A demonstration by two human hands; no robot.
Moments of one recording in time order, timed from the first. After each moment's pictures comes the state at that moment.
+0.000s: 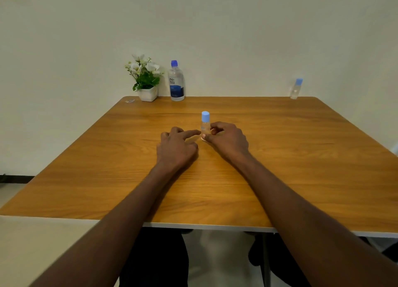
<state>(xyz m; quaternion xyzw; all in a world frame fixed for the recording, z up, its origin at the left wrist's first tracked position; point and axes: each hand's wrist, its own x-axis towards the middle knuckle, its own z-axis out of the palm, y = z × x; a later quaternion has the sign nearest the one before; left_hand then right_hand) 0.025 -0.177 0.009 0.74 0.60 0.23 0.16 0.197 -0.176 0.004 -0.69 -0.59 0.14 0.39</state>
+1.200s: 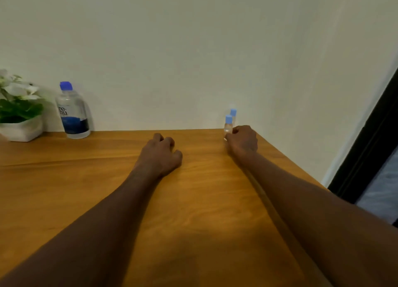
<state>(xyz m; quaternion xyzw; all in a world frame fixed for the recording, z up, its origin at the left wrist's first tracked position) 0.238 -0.001 0.003 0.83 0.50 0.21 0.13 0.497 -0.031 0.012 -0.82 -0.35 0.01 0.45</state>
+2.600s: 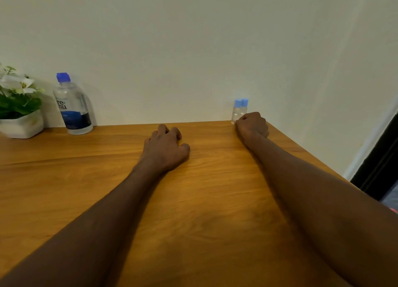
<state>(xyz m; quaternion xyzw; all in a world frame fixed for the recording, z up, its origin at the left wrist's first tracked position) 0.243 0.014 0.000 0.84 0.50 0.20 0.12 0.529 0.026 -0.001 -0.86 -0.32 -0.02 0.40</state>
